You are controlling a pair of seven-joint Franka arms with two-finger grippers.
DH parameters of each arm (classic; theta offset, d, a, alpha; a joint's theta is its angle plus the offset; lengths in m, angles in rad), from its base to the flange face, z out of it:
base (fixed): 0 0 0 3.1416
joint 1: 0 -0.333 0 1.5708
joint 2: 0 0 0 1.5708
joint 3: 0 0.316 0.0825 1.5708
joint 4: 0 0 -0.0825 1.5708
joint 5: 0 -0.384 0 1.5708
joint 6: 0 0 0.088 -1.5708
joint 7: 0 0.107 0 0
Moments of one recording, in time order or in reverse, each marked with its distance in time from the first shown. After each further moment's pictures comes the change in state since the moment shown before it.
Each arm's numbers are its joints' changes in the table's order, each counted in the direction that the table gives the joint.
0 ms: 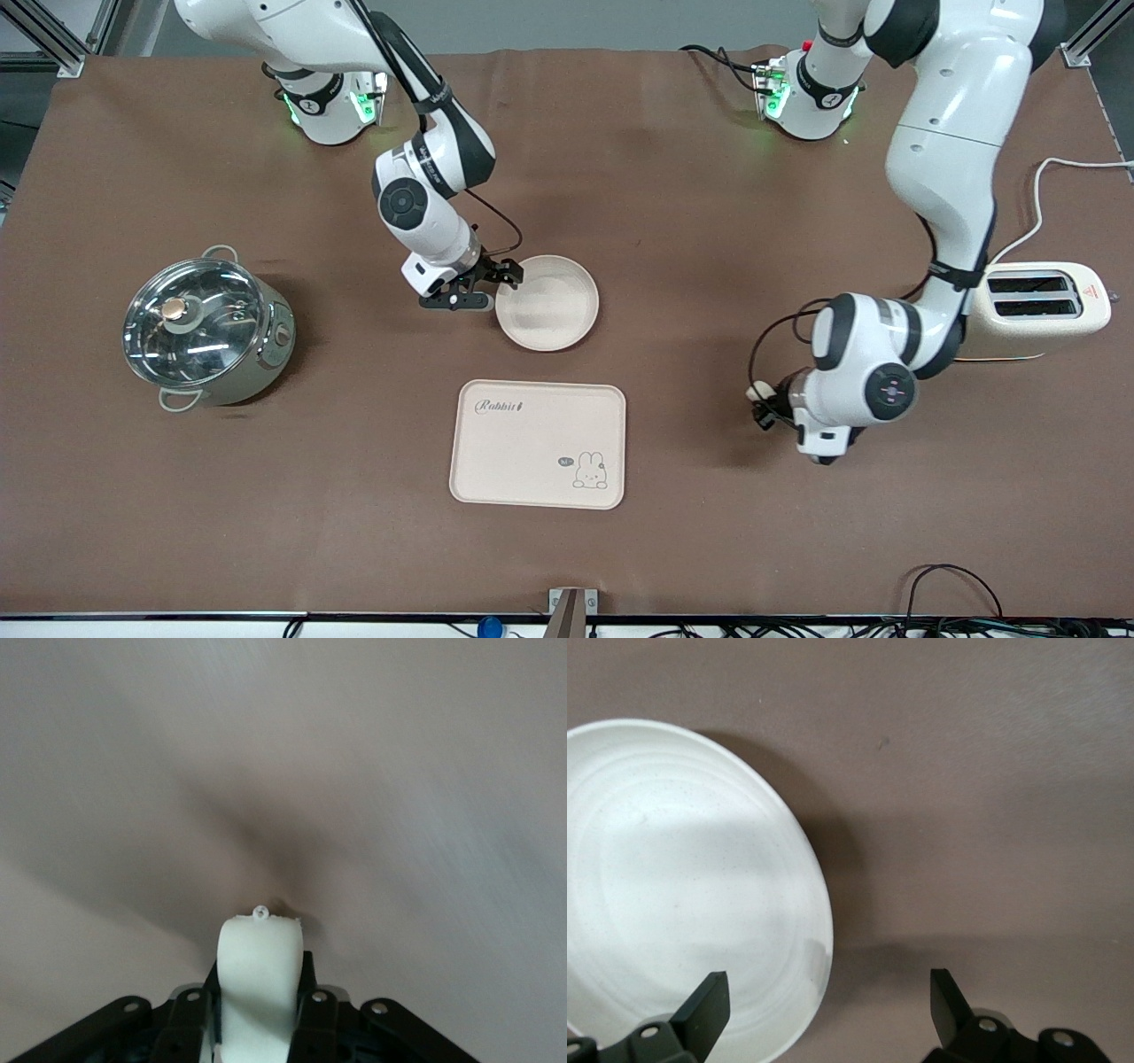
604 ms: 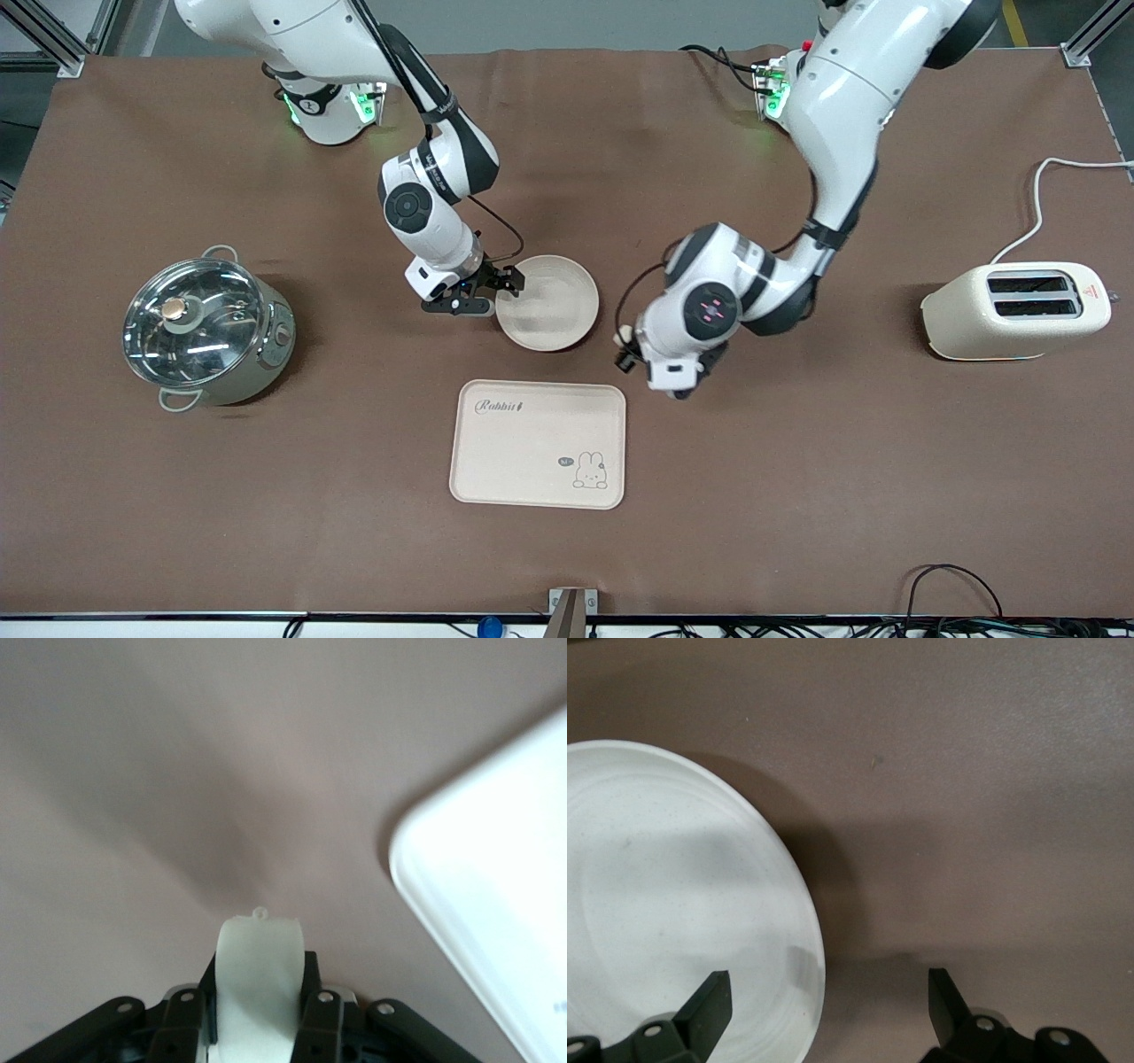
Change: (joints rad) left arm 0.232 -0.045 -0.145 -0.004 0.000 -0.045 -0.466; right arm -0.001 0.024 -0.007 0.007 -0.002 -0.038 0.000
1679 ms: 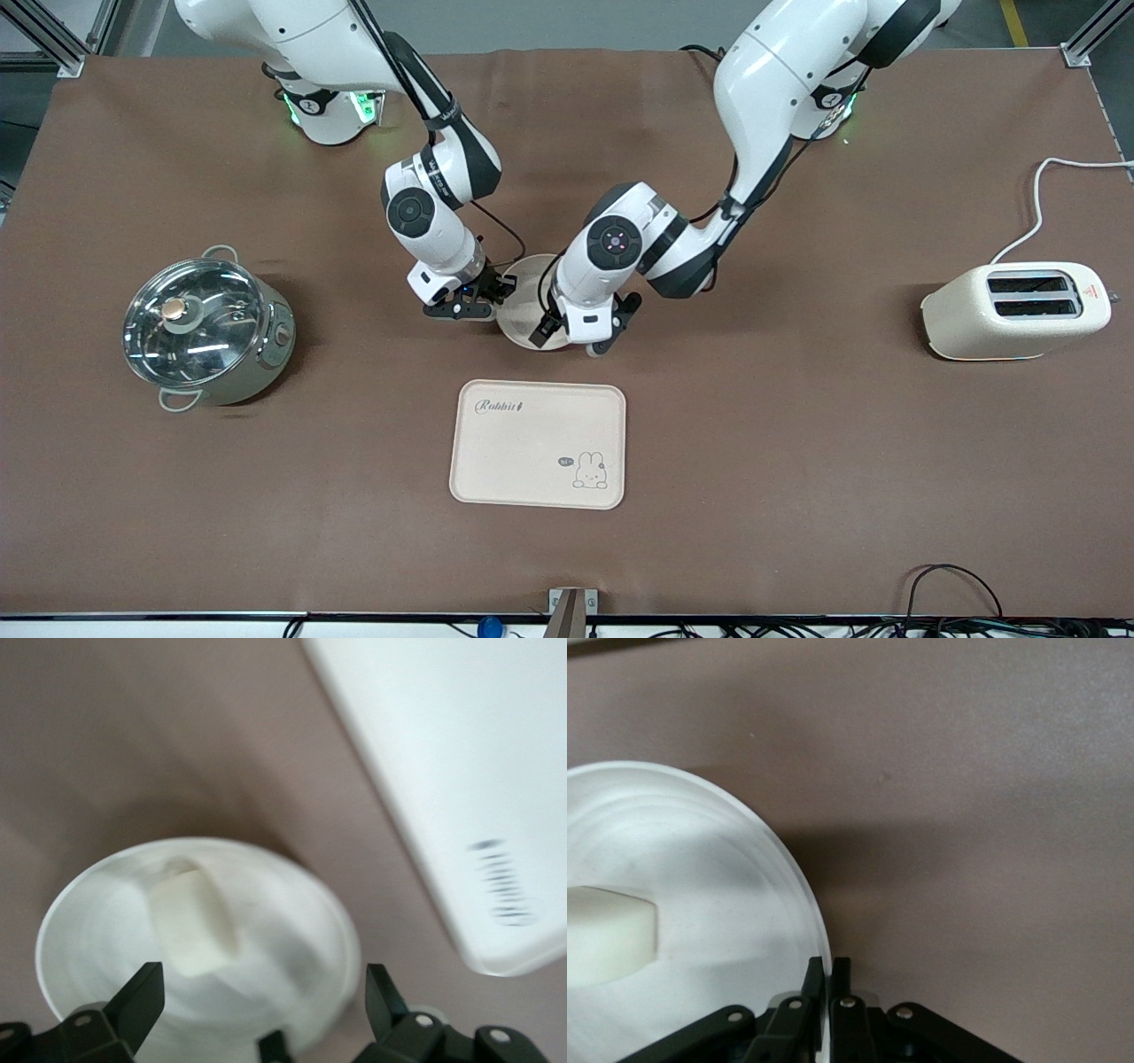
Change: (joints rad) left arm 0.155 0.020 0.014 0.066 -0.016 -0.156 -0.207; right arm 0.000 0.022 0.000 0.020 -0.006 -0.020 0.001
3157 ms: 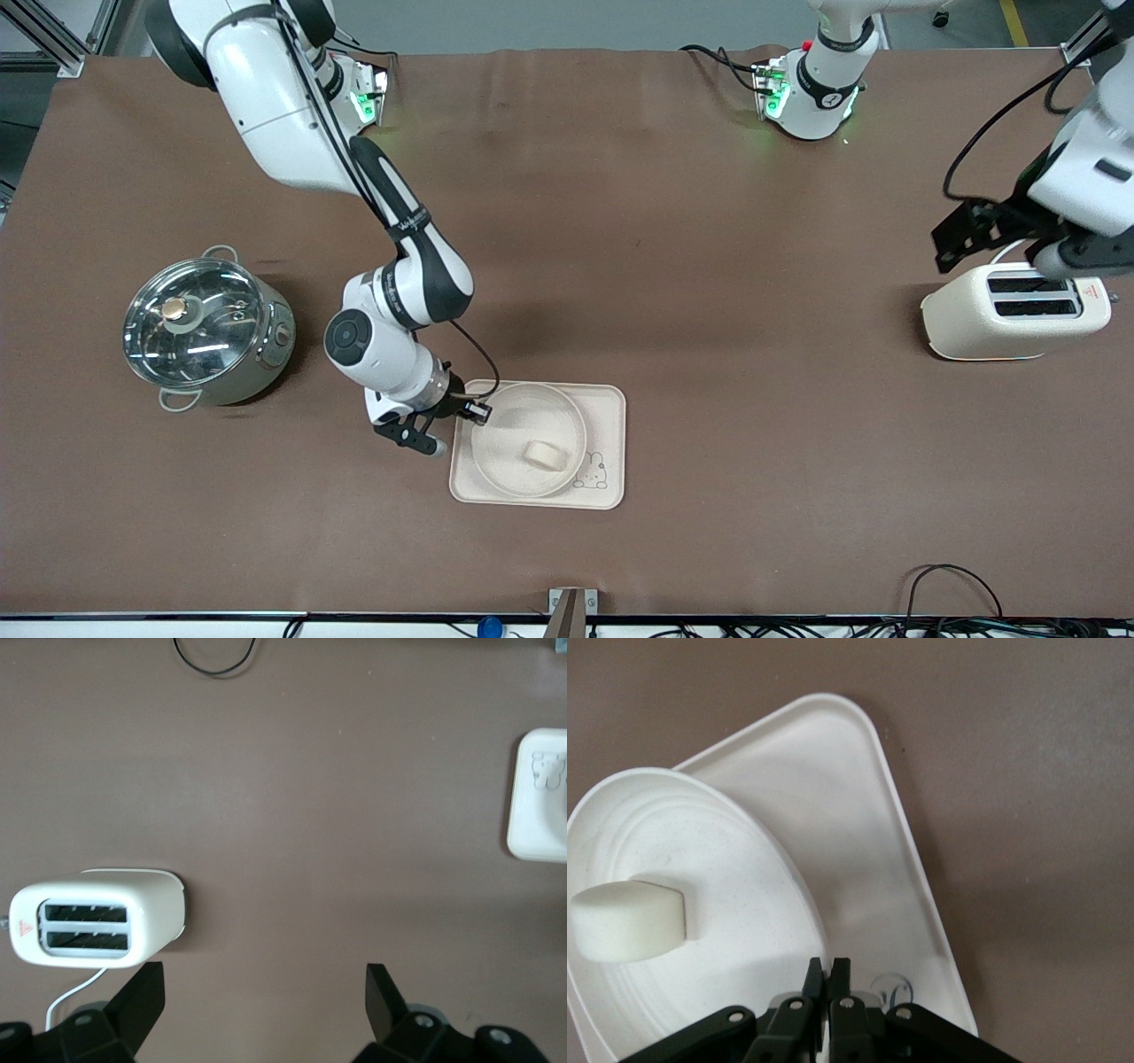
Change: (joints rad) left arm -0.577 -0.693 0.072 0.046 -0.136 0.811 1.478; right arm 0.226 0.373 -0.021 0.700 0.014 0.195 0.114
